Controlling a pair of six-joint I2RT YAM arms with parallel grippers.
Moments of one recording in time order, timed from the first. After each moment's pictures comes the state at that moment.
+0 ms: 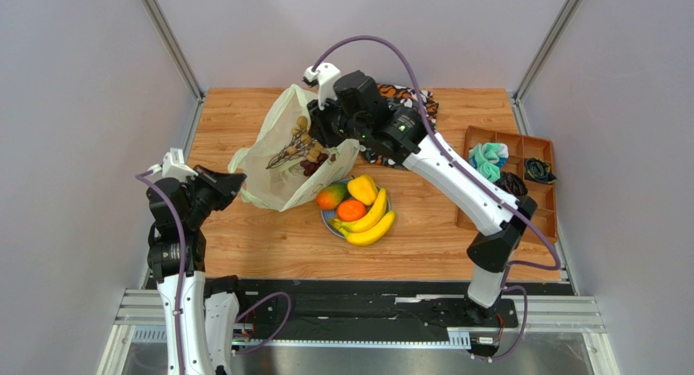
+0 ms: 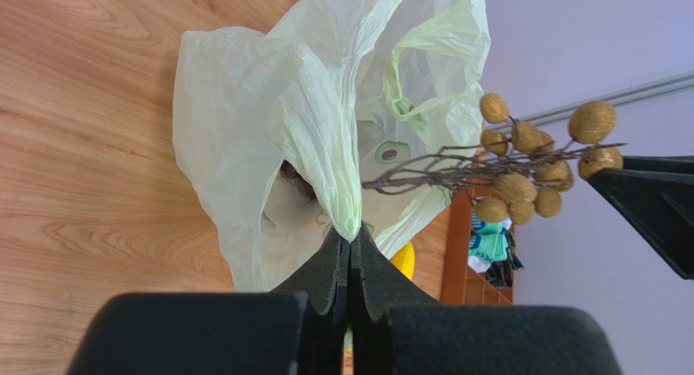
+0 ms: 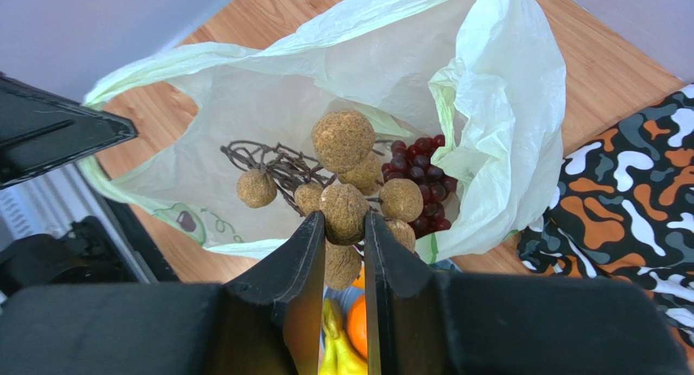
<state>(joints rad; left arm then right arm) 0.24 0.56 0.80 -0.54 0.44 -0.75 0.87 1.77 2.07 -0.73 -0.03 0.11</state>
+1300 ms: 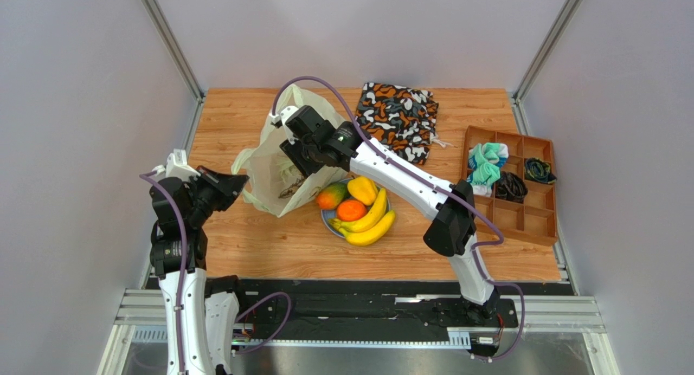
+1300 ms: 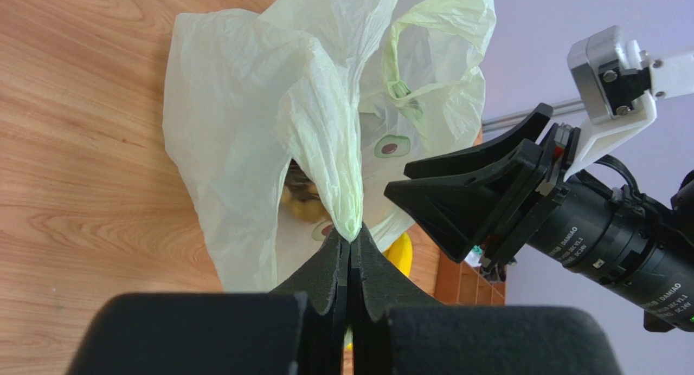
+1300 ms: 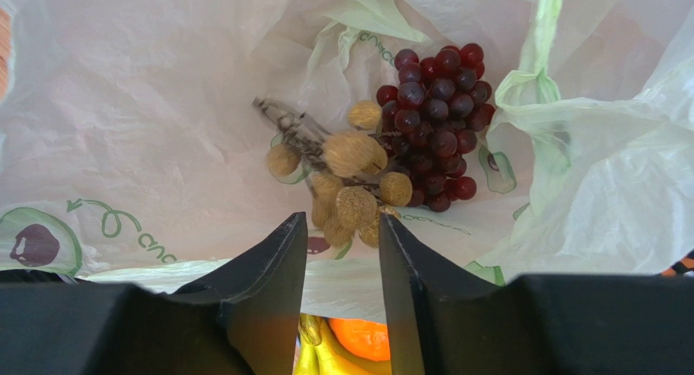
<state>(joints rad) 0.24 0.57 0.76 -0.52 0.46 -0.77 0.96 2.12 2.22 -0.89 0.13 0.06</state>
